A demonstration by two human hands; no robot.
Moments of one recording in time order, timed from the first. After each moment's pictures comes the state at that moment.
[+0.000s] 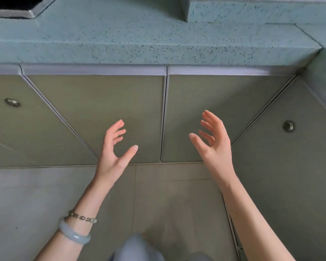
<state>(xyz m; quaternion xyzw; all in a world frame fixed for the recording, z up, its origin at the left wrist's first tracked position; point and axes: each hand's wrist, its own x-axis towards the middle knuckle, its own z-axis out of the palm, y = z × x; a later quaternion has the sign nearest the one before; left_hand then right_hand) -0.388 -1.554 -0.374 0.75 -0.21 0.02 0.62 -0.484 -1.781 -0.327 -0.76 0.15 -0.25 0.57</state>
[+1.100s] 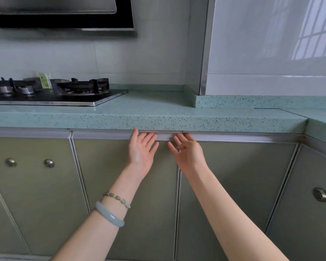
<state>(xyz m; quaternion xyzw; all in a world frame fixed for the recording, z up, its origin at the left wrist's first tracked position) -0.292 -1.631 -0.285 0.34 -0.07 -0.11 0.93 -0.330 -1.748 -0.288 -0.33 0.06 -0.18 0.92</state>
